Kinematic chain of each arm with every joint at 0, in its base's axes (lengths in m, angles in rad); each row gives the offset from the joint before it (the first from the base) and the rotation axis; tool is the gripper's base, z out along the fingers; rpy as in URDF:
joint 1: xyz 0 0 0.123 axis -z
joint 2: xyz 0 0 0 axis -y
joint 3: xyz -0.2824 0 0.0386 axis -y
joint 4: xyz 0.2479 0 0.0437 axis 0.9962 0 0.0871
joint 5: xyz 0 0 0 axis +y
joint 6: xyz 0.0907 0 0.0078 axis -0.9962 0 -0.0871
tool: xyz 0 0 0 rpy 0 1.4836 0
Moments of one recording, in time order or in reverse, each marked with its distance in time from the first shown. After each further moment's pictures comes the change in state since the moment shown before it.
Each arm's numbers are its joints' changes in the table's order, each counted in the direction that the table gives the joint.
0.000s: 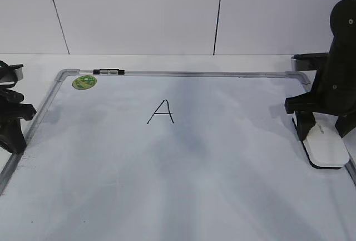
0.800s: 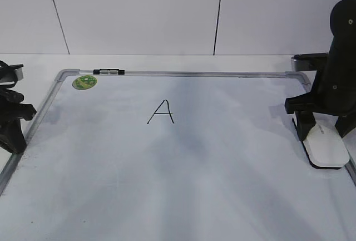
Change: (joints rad) left arm 0.000 0.000 0.000 0.000 0.000 0.000; right arm 0.000 -0.002 0.000 -0.002 0.007 0.002
